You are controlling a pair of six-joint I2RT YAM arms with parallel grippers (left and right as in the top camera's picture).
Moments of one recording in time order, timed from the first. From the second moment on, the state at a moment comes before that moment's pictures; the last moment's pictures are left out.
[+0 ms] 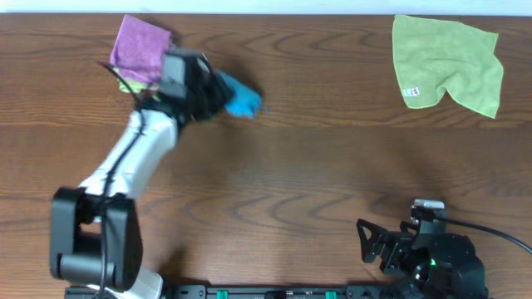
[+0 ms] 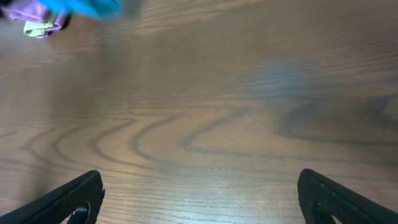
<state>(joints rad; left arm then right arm) -0.17 1.73 1.26 -0.33 0.40 -0.82 0.36 0.26 0.67 -1.12 -0.03 0.54</state>
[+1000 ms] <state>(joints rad) 0.09 2.08 1.68 -0.17 0.07 -0.72 0.36 0.26 0.67 -1.12 -0.03 0.54</state>
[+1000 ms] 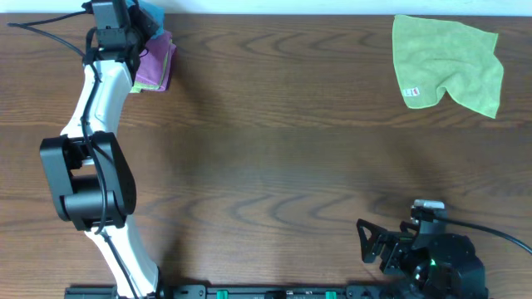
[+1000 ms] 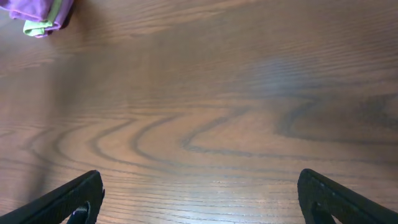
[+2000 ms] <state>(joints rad) 0.09 2.19 1.70 -0.34 -0.03 -0.71 0.36 0.26 0.67 -1.12 -0.03 0.54</state>
